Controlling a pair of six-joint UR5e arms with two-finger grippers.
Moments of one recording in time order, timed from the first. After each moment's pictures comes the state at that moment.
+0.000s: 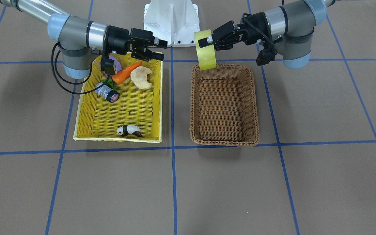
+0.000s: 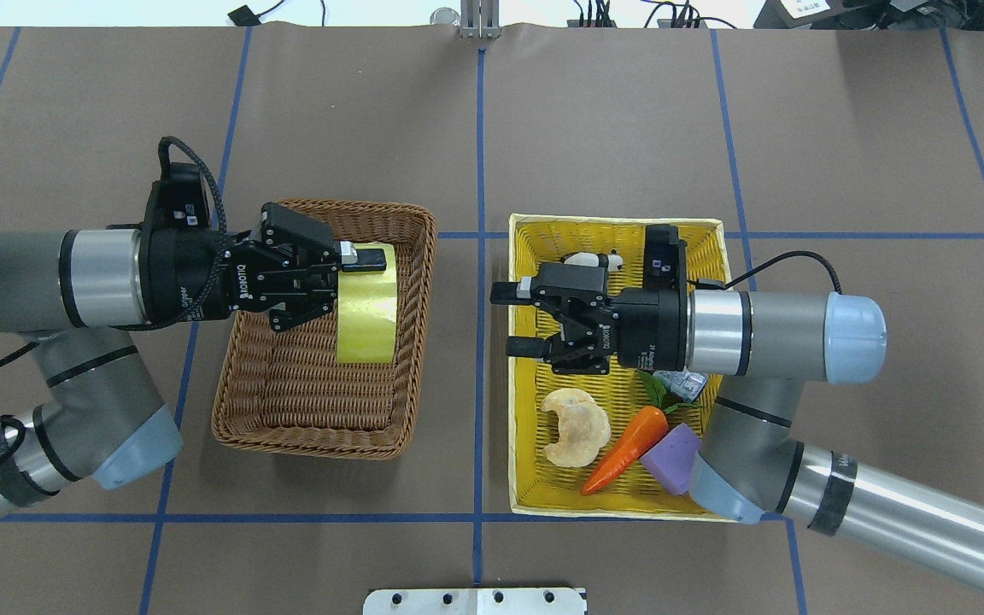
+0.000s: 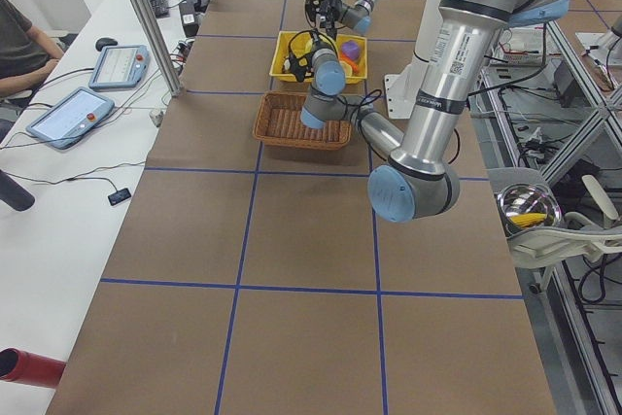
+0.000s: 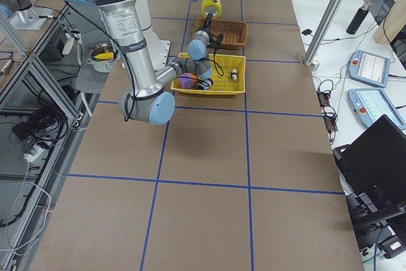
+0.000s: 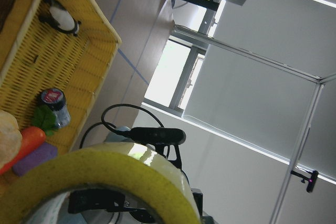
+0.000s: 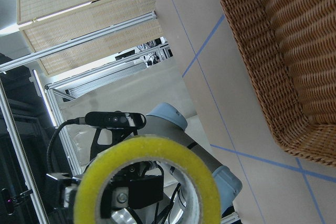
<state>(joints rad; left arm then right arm) -0.64 -1.91 -1.77 -3.07 -1.95 -2.15 0.51 -1.17 1.54 0.16 1.85 2.04</state>
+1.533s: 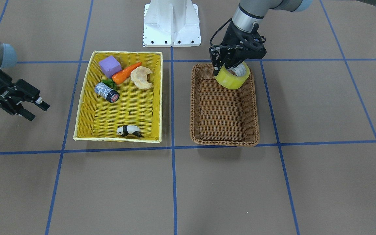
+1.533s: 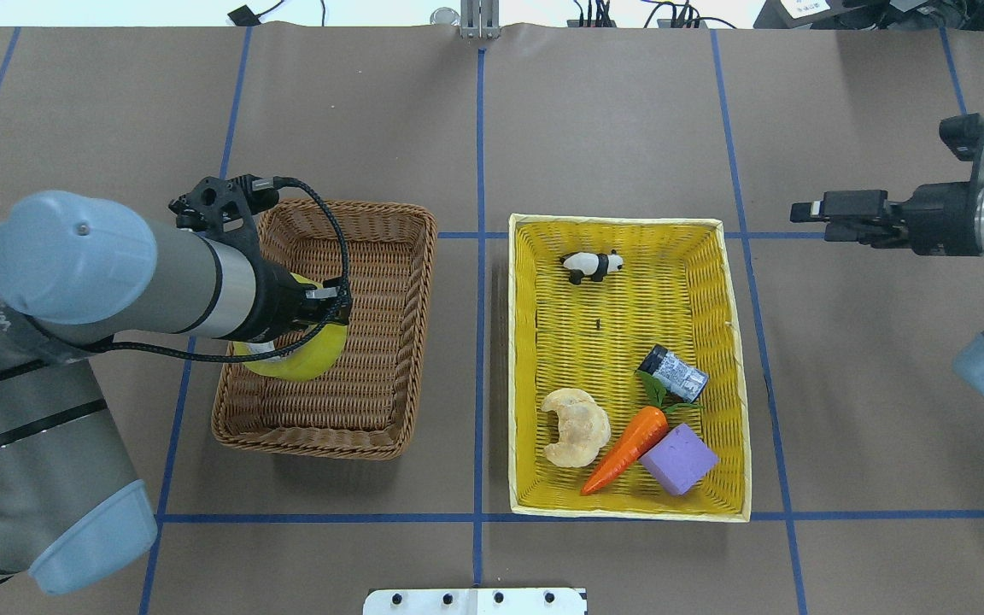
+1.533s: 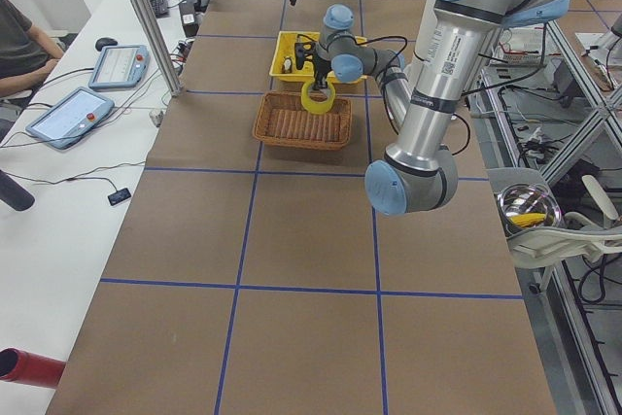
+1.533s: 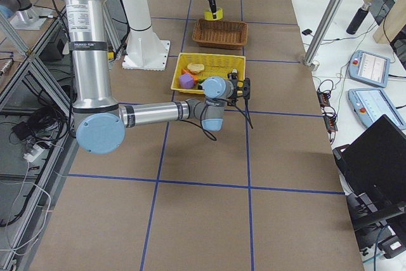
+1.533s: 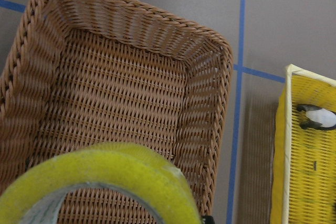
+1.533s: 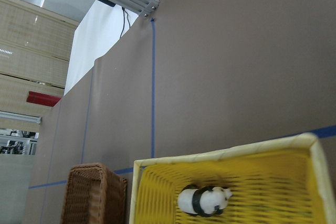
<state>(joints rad) -0.55 -2.01 -2.05 -1.67 -1.81 -1.44 1.04 -1.52 1.55 -0.25 2.22 1.28</state>
